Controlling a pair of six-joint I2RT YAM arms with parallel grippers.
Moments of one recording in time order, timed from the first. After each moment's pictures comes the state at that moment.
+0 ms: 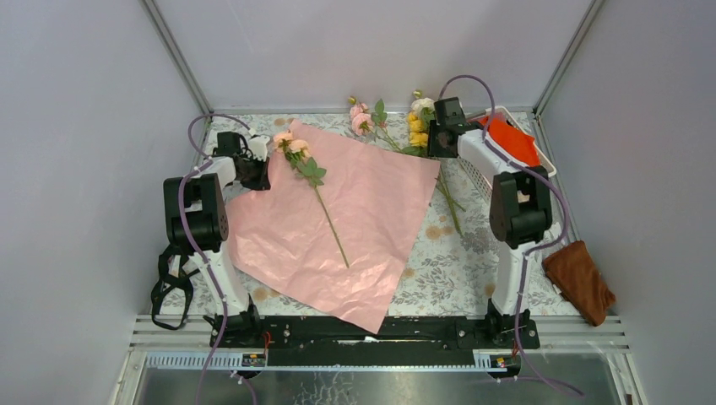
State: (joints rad) left arm 0.19 1.96 1.28 -0.36 0.46 0.38; right arm 0.25 2.02 1.62 -0.50 0.17 0.26
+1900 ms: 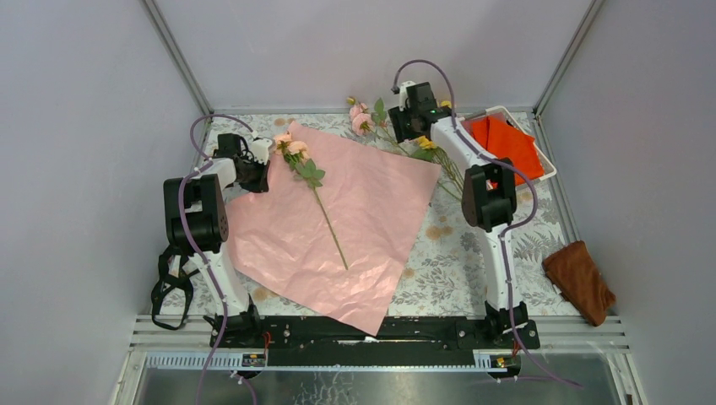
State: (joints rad) left arm 0.19 1.95 1.25 -0.36 0.44 0.47; right arm 0.32 2.32 2.08 -0.54 -0.01 -0.08
